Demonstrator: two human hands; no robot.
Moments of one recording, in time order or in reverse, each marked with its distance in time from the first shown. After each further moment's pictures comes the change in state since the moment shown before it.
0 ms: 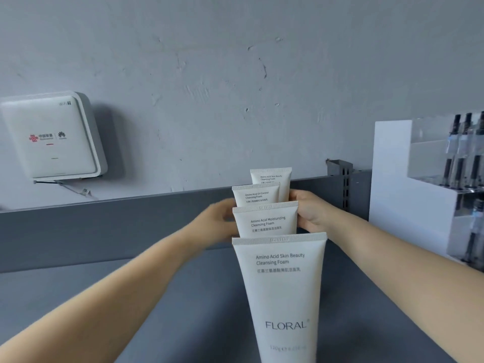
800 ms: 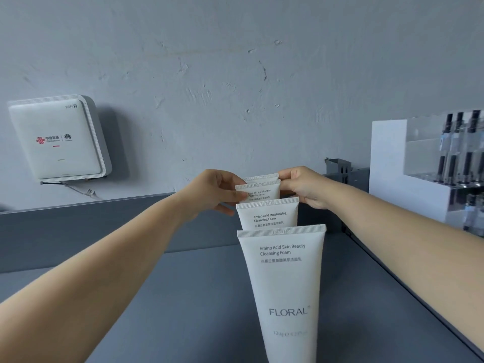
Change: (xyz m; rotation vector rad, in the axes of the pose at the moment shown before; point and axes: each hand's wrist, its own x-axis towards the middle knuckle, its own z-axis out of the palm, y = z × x) left_hand 0.014 0.036 -0.028 0.082 0.081 -0.037; right_hand 0.003 -0.042 0.002 -0.244 -0.071 -0.077
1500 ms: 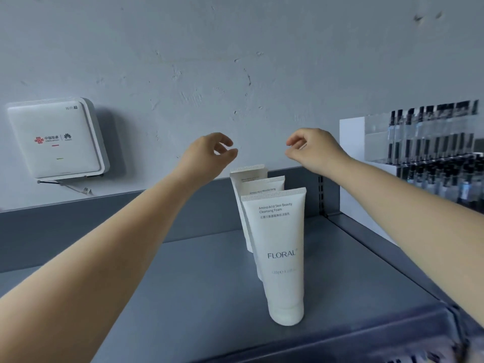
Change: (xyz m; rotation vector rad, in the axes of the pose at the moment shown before) left_hand -0.036 0.042 0.000 0.394 0.378 0.285; right_hand -0.085 -0.059 0.004 -0.725 0.588 -0.249
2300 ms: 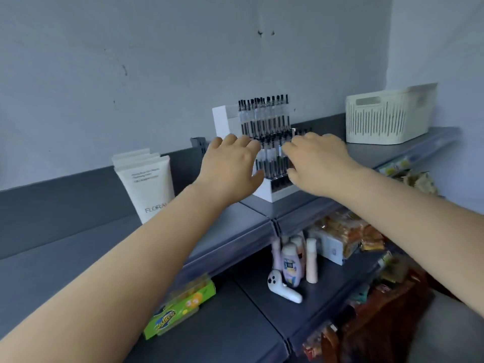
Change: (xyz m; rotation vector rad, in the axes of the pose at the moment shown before) left_hand -0.134 0.180 0.101 0.473 -0.143 0.695; right_hand -0.220 0.009 -0.165 -1.213 -0.089 0.000
